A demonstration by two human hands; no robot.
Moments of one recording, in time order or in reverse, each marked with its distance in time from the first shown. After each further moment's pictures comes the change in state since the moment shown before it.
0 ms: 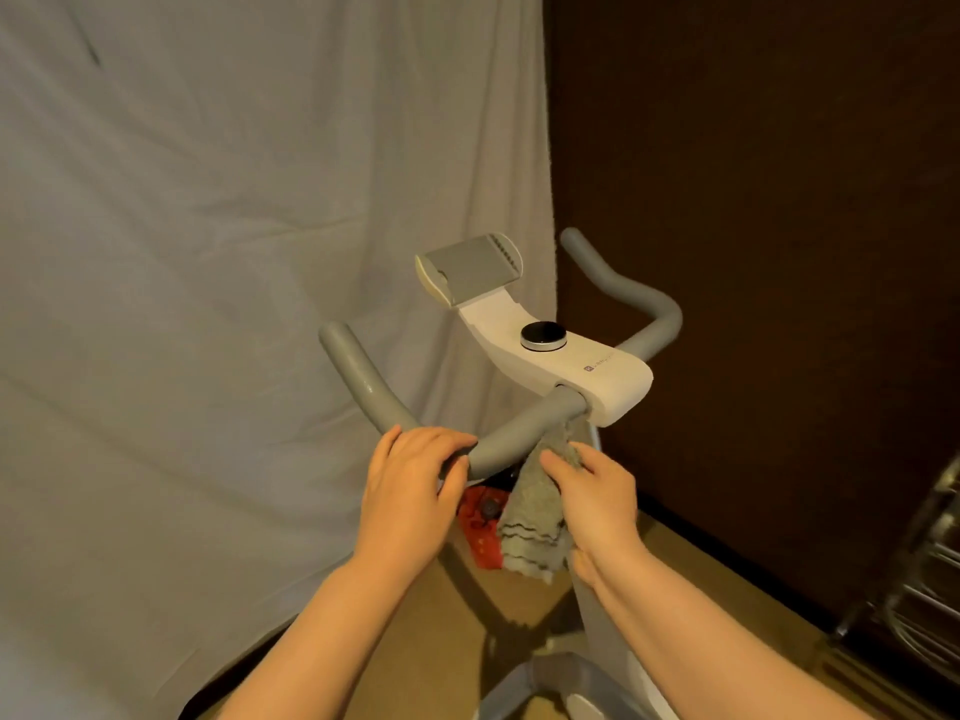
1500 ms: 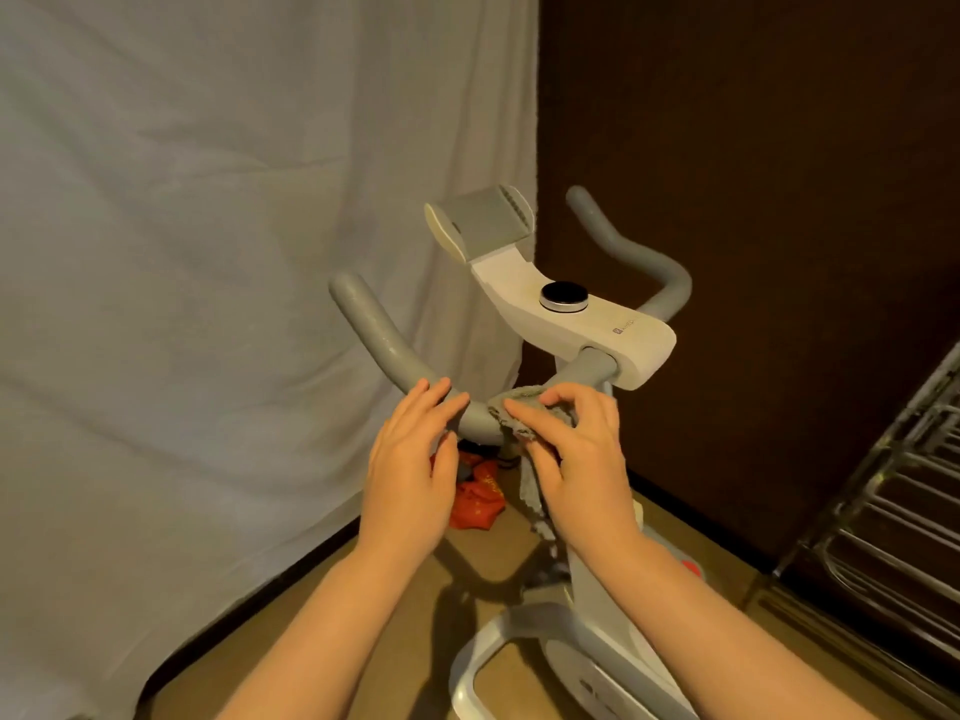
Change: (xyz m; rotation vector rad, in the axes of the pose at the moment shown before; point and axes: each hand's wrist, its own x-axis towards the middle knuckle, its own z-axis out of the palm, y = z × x) left_hand -0.017 -0.045 -0.002 -0.371 0.011 -0.103; right_hand -0.022 0.013 0.030 -0.761 0.116 -0.962
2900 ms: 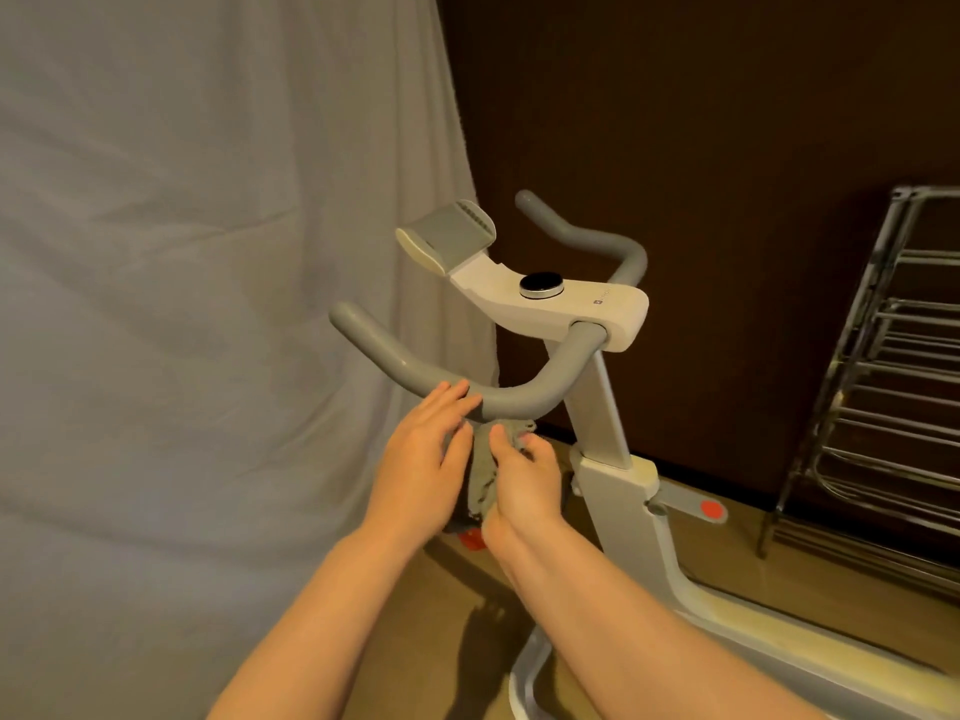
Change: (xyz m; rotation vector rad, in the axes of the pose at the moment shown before) left_hand 0.016 -0.018 -0.044 0.021 -0.332 0.171; right_hand -0.015 -0.095 0.075 1.190 0.368 1.263
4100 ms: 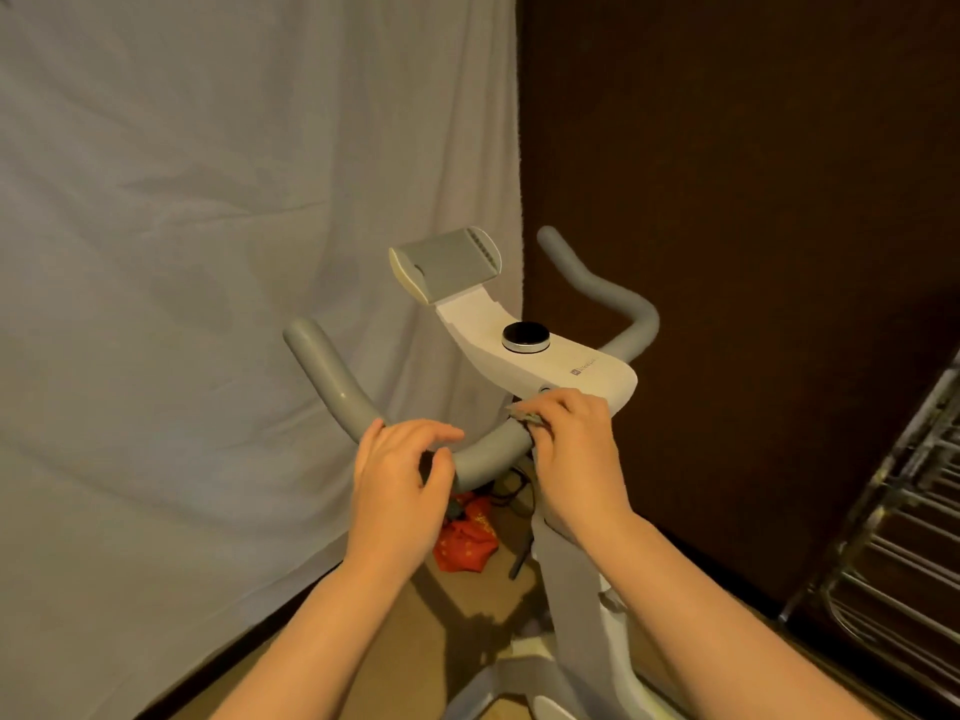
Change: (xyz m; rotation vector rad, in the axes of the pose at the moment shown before) left_hand 0.045 0.044 0.065 0.085 0.423 -0.121; right_hand 0.110 -0.134 -0.053 -1.327 -0.403 -1.140
